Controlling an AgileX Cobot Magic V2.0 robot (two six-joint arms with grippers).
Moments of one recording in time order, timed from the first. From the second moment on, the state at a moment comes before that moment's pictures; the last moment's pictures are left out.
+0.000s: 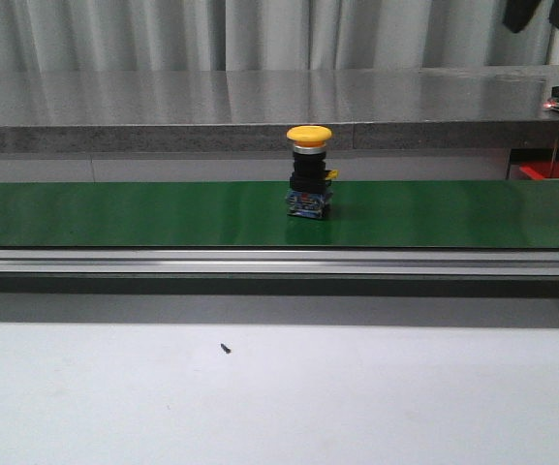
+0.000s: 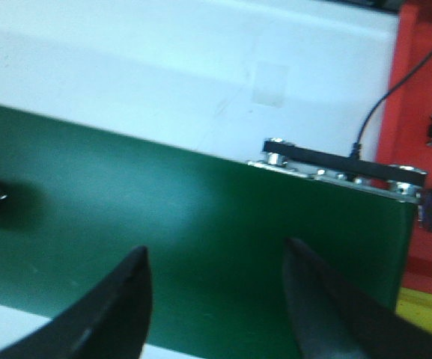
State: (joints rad) left arm 0.03 0.55 -0.53 -0.42 0.54 0.41; right arm 0.14 1.78 -1.83 0.06 1.21 -0.03
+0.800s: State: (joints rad) left arm 0.03 0.55 -0.53 -0.42 0.54 0.41; right arm 0.34 1.84 -1.83 0.22 1.24 -0.56
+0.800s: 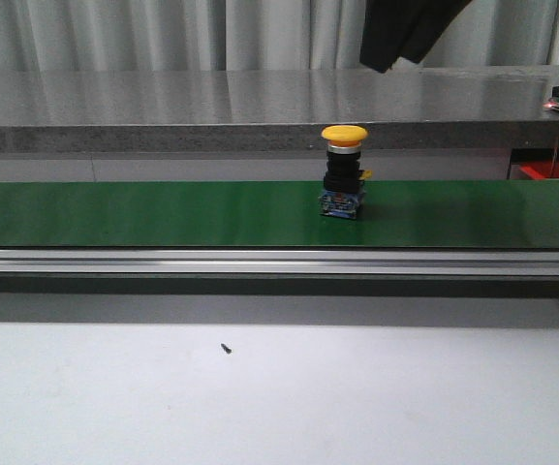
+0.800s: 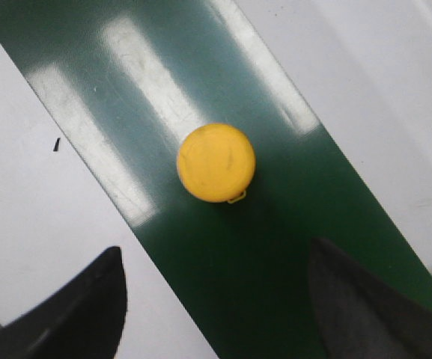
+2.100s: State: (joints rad) left arm 0.03 0.55 -0.53 -0.42 0.54 0.41; right arm 0.34 1.91 -1.77 0.22 1.19 -0.37
